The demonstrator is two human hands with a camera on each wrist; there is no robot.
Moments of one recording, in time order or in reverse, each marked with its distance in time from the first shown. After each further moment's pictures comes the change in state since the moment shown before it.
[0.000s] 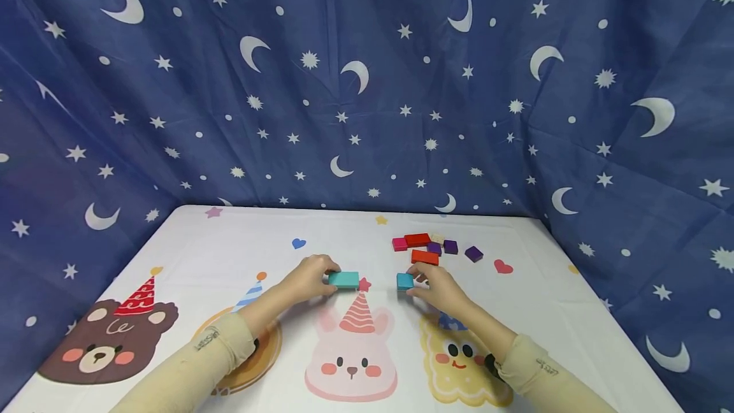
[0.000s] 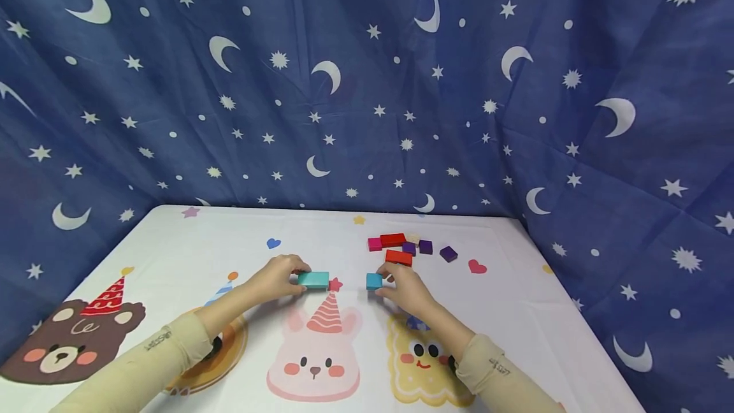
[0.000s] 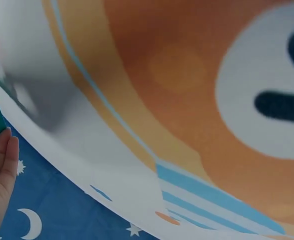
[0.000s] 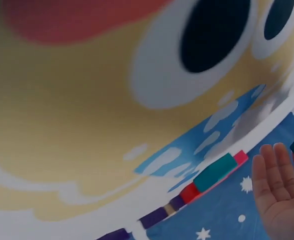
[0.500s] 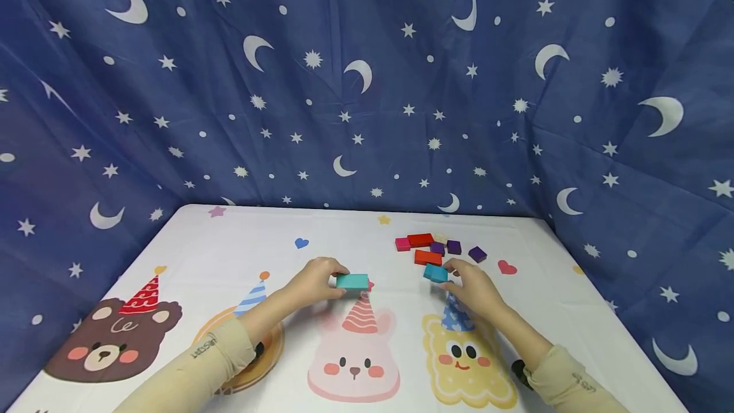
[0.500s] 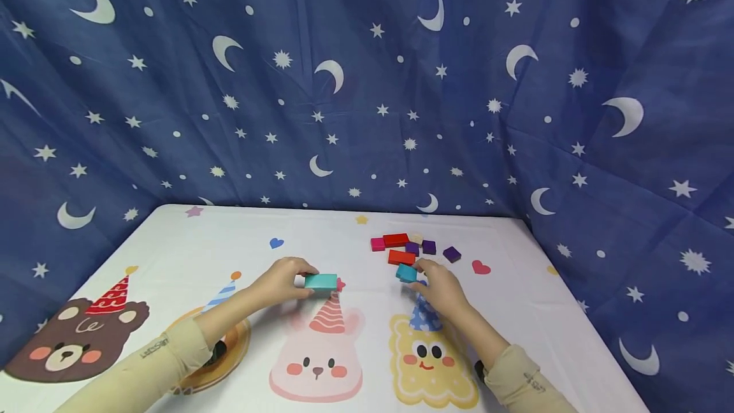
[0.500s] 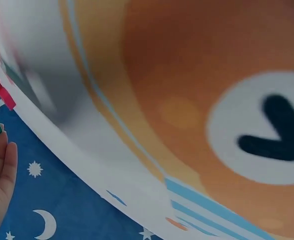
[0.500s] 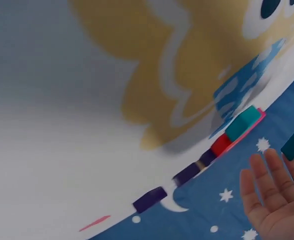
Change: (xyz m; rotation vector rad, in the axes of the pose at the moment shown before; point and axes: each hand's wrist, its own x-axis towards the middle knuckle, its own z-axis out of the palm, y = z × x) left_hand -0.007 0.015 -0.004 -0.056 0.018 0.018; right_hand -0.016 0.024 -0.032 -0.164 0.078 0.115
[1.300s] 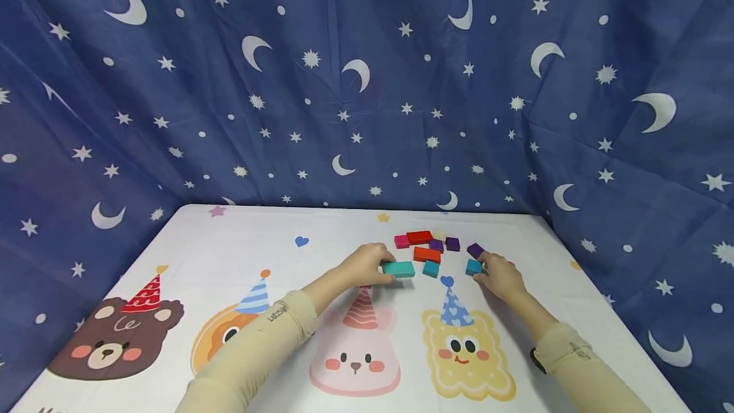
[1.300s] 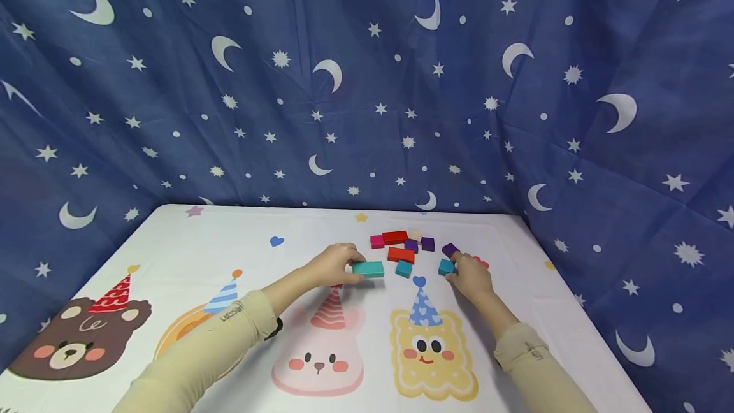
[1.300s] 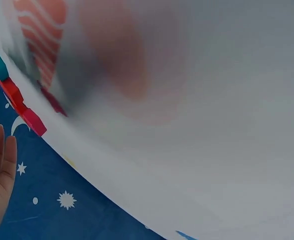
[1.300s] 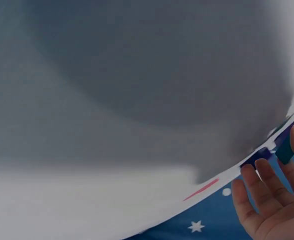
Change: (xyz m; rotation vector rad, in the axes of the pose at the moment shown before) left_hand 0.072 0.050 0.030 0.053 -0.144 0.089; right_hand 0.010 0.077 -0.011 -0.178 -0.009 0.132
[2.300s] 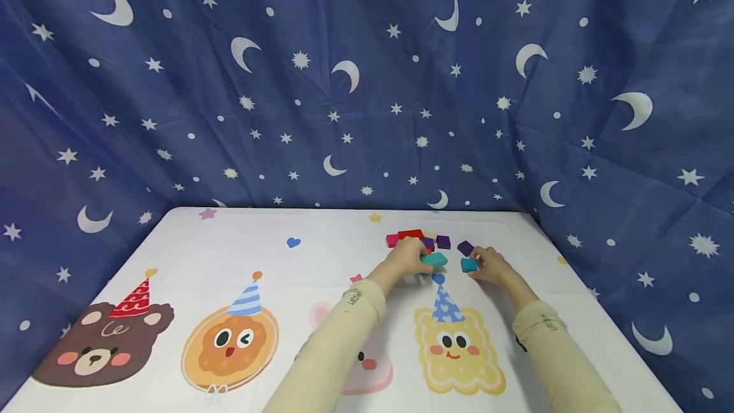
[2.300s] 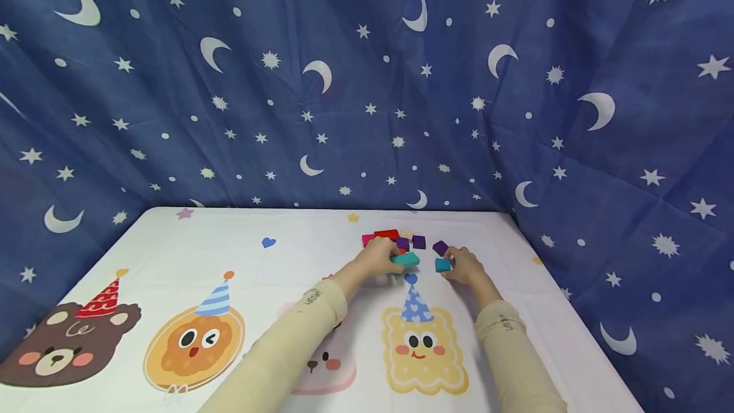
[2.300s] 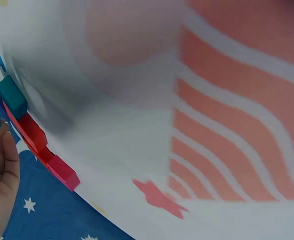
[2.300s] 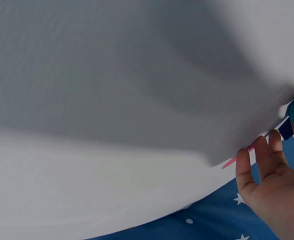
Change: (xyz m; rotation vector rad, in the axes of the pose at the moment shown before) left_hand 0.081 0.049 0.049 -0.110 0.052 -0.133; right_hand 0.015 0.025 -0.006 0.117 -0.169 -0.051
